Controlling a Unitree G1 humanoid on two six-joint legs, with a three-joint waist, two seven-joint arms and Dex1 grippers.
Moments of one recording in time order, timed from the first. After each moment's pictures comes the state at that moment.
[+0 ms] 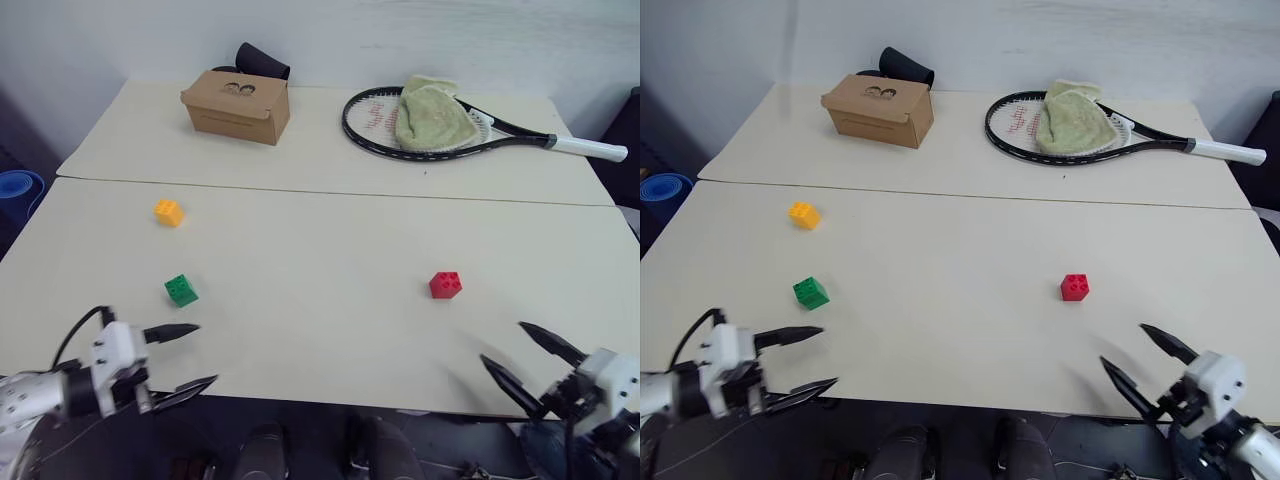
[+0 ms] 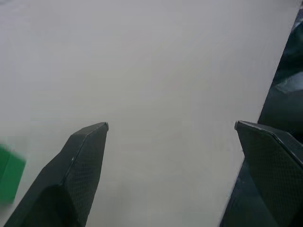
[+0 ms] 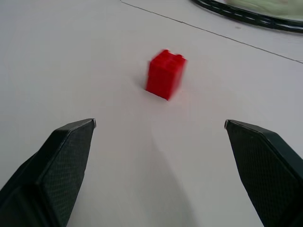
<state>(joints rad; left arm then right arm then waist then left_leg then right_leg) 0.31 0.76 0.30 -0.43 -0.50 0.17 -1.01 0.61 -0.43 -0.49 -0.28 0.53 -0.15 0.80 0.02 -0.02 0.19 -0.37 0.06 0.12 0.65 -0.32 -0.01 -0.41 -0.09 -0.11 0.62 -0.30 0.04</state>
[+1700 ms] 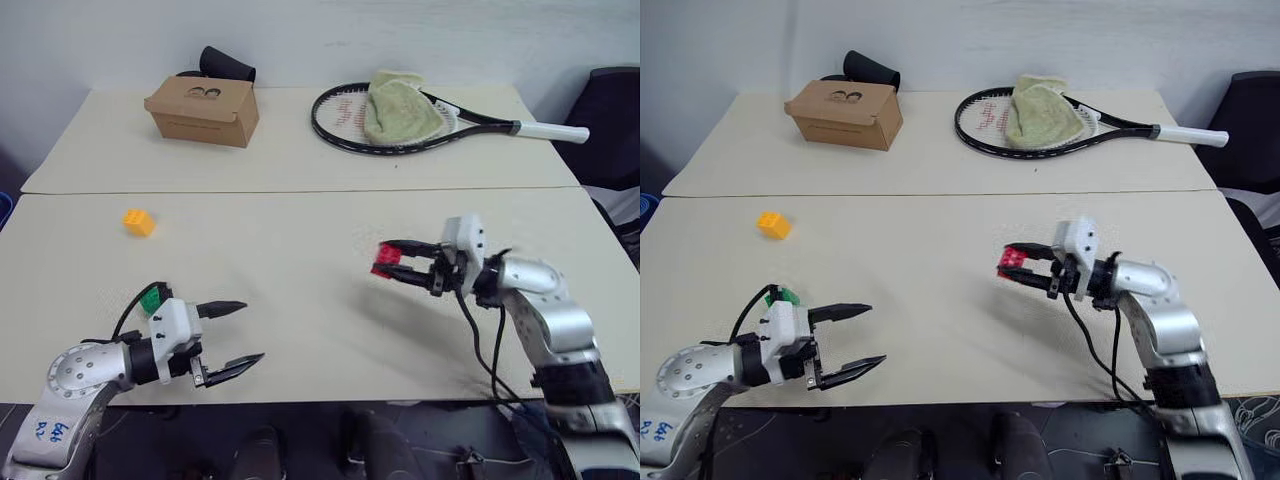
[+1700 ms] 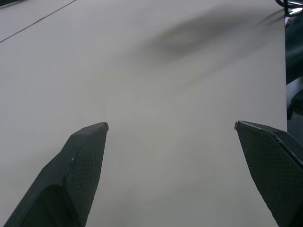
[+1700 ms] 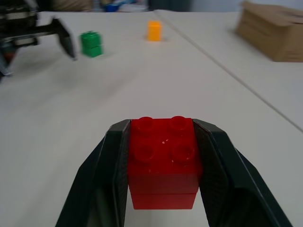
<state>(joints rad) 0.21 0.72 0.22 -0.42 -0.44 0.19 -0.94 -0.54 -0.55 0.10 0.16 0.39 0.09 1.29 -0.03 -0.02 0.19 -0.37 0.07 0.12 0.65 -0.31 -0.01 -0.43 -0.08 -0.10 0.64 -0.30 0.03</state>
